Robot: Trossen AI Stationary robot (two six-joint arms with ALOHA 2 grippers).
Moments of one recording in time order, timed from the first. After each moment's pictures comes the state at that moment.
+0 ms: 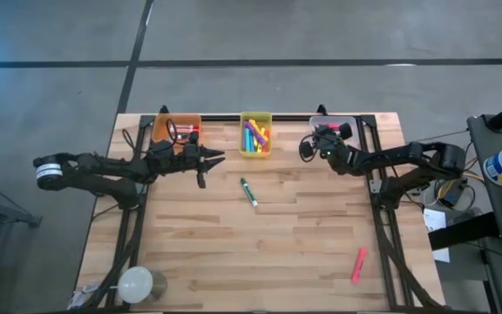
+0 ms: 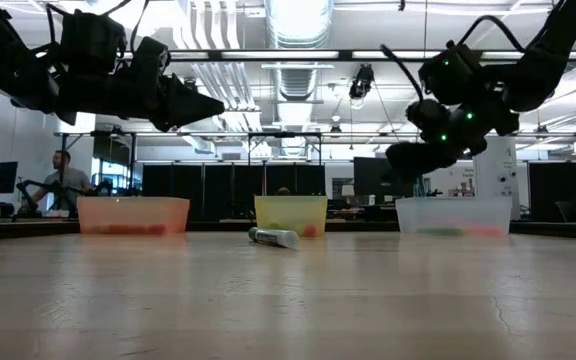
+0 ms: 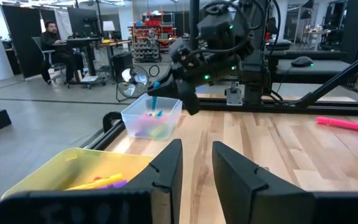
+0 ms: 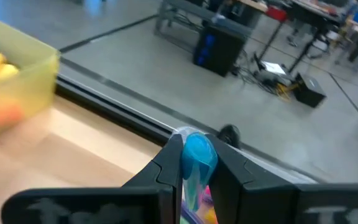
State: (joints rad) left arm 0.39 1.13 0.26 0.91 0.18 0.05; right arm -0.43 1.40 0.42 0.53 0.85 0.06
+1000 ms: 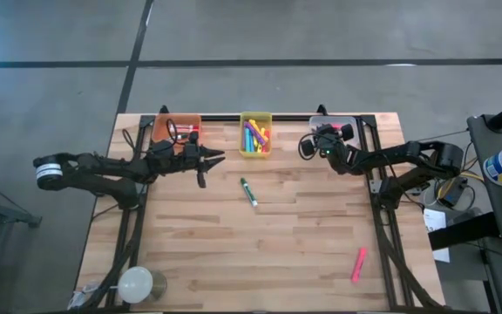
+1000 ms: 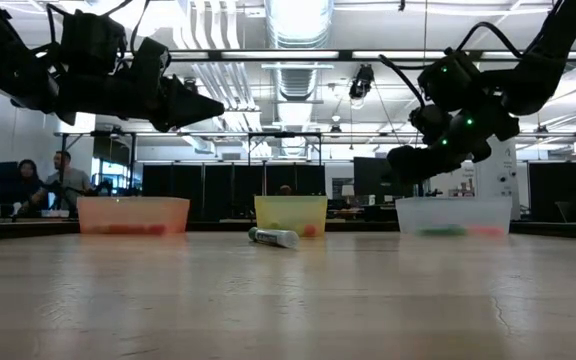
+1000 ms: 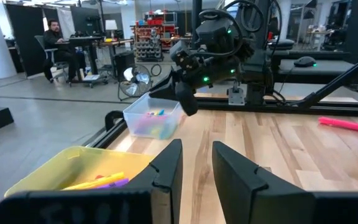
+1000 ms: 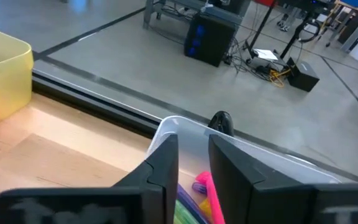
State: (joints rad) left arm 0.39 1.13 0.26 0.91 0.17 0.05; right arm -0.46 1.43 0.41 0.53 0.87 0.15
